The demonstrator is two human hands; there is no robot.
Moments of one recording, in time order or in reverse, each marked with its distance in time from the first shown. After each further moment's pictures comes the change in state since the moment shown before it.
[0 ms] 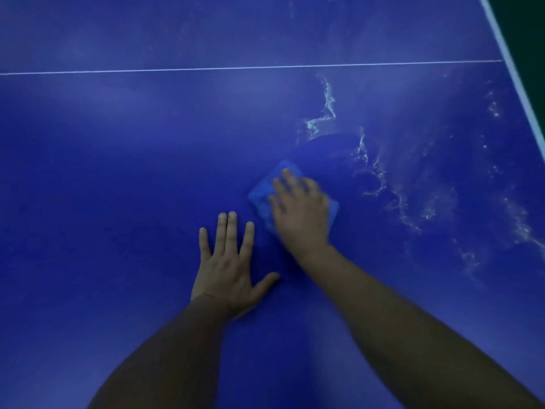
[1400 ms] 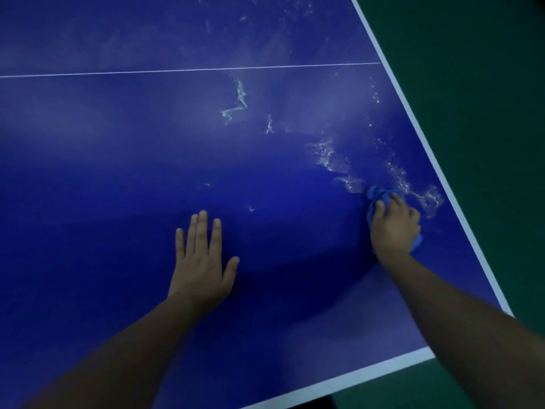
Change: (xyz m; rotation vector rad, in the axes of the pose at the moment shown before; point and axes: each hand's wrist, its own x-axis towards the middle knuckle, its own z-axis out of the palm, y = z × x) left_hand -0.048 0.111 0.019 -0.097 0.145 0.043; right_hand -0.162 0.274 -0.115 -0.003 0.046 0.792
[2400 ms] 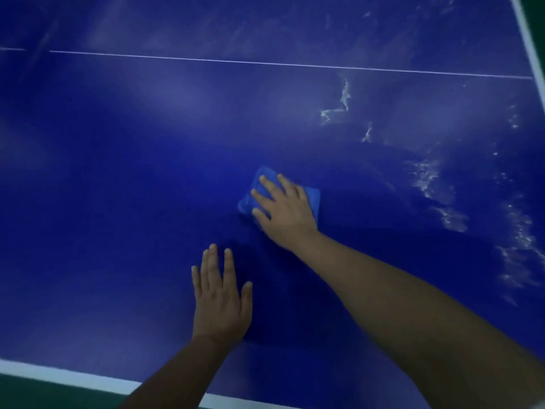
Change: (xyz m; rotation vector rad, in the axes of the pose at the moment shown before) left_hand -0.097 -0.010 0.003 -0.110 0.091 -0.512; right_hand -0.125 -0.260 0.086 -0.071 -0.477 -1.177
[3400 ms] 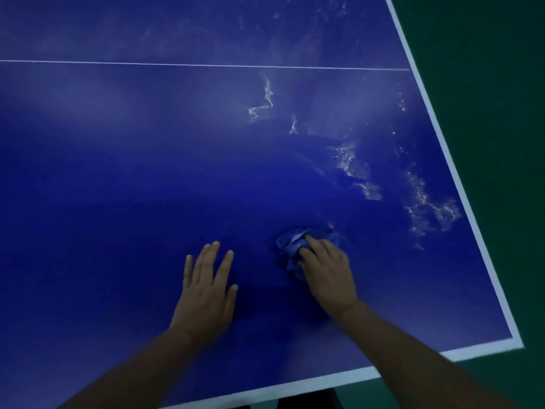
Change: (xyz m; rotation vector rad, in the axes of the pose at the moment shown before) left_hand 0.020 0.019 0.000 0.019 -0.099 0.529; right_hand -0.208 0.071 0.021 -0.146 0.316 0.293
